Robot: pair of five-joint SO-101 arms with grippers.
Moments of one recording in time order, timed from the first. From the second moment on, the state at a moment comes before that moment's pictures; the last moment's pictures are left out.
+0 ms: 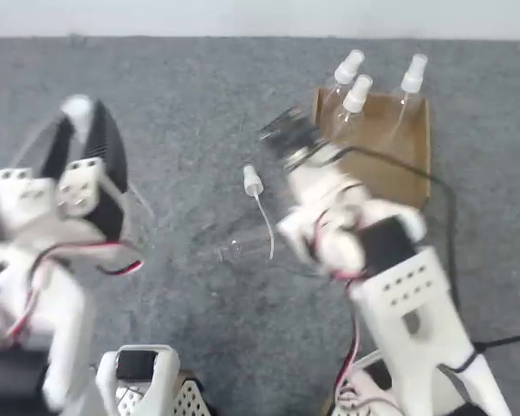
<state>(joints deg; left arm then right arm) -5.8 -61.0 11.1 66.9 13.8 -35.2 -38.2 26.3 74.0 10.6</state>
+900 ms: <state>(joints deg) -3.4 -61.6 15.2 67.6 23.9 -50.6 -52.5 51.9 41.7 8.7</state>
